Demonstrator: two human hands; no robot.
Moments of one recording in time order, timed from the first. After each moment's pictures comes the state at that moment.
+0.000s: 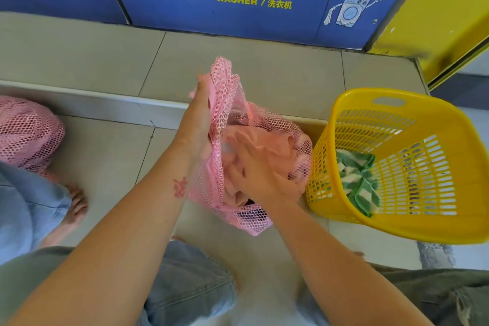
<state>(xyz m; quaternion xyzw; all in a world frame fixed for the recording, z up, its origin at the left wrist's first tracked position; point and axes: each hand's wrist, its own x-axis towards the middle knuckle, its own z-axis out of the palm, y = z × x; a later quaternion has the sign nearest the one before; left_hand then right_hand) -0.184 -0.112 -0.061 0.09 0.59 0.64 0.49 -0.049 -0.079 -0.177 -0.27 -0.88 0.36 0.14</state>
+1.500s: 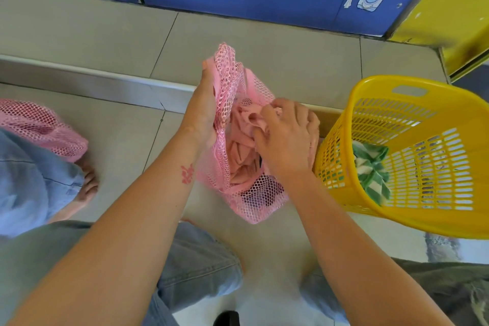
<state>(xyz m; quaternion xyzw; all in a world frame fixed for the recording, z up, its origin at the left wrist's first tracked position) -0.186 -0.127 -0.067 0.09 0.58 0.67 0.47 -0.046 -0.062 -0.133 -0.37 -0.89 0.00 0.28</state>
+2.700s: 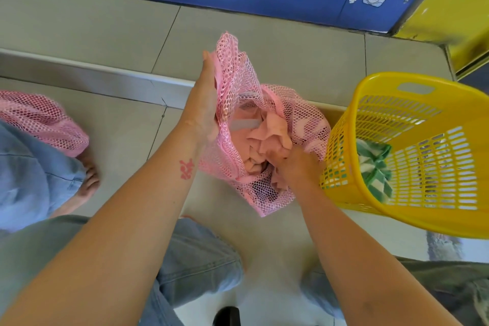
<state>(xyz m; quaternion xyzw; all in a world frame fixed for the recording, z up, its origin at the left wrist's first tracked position) -0.196 -0.124 -0.070 0.11 0.55 0.67 0.49 -0.012 -0.055 -0.195 -0.60 -0.76 0.21 -0.10</state>
